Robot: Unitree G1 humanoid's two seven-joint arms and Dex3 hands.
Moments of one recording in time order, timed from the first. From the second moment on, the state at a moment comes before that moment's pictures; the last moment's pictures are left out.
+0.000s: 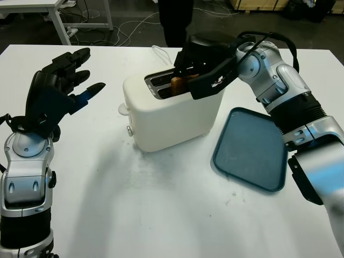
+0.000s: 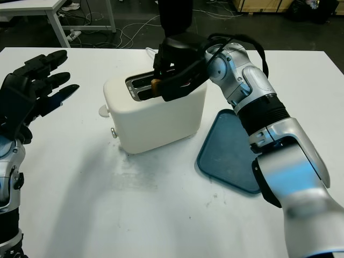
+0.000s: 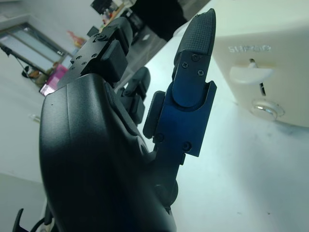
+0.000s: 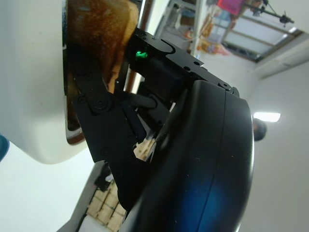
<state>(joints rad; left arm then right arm) -0.29 0.36 0.20 -0.38 0.06 0.42 -0.16 -1.17 -0.44 0.49 0.70 -0.62 -0.29 0.49</state>
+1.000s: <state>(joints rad) -0.29 0.36 0.20 -0.38 0.07 0.42 -0.16 -1.22 -0.47 0.36 0.81 -0.68 -0.52 0.03</state>
